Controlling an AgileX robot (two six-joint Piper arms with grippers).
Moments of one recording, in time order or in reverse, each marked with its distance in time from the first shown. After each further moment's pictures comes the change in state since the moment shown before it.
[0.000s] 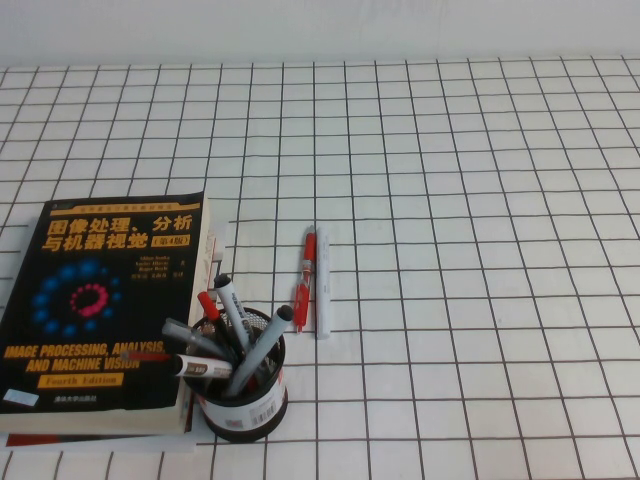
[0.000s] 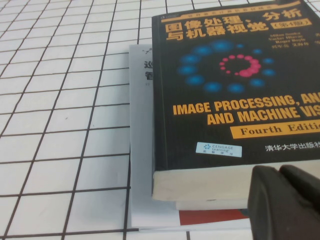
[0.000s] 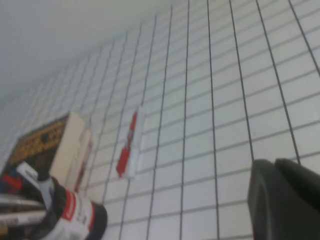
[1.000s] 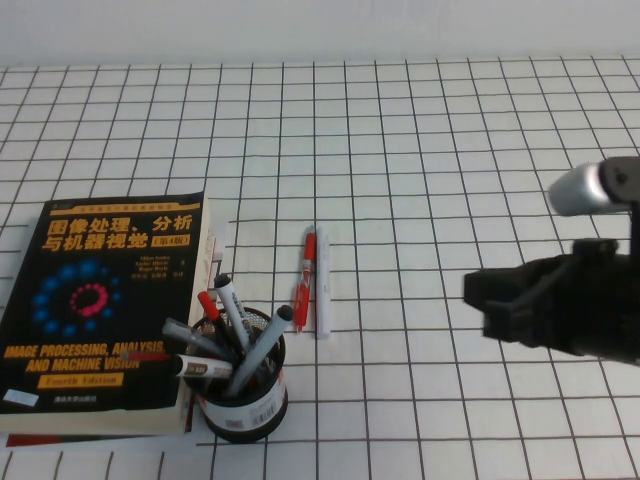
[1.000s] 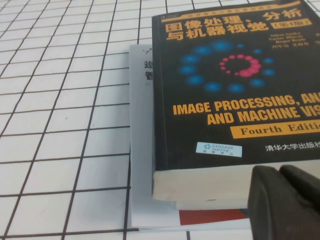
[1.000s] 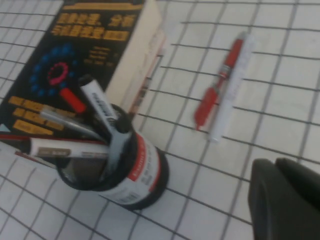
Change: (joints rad) right arm 0.506 0.888 -0.494 -0.086 -0.137 -0.177; left arm 0.000 0.000 0.000 0.000 0.000 0.000
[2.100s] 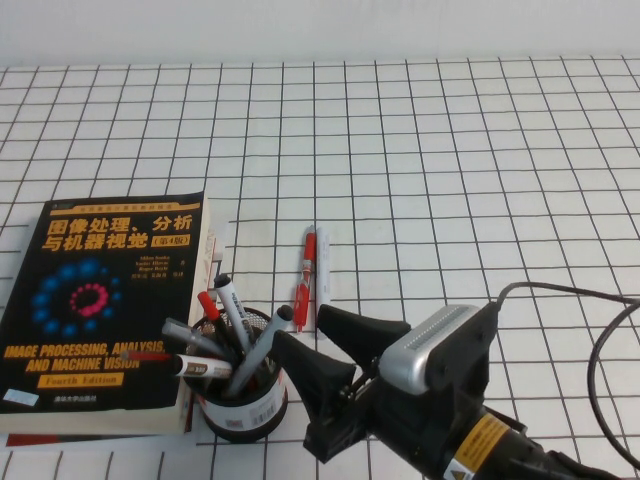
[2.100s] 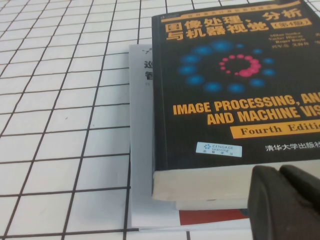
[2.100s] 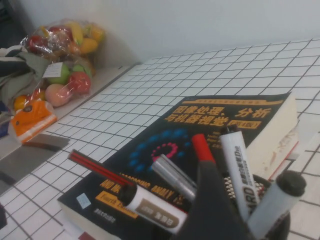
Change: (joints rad) right arm 0.513 0.577 0.197 -0.388 -1.441 0.469; left arm 0.000 0.000 0.000 0.000 0.000 0.000
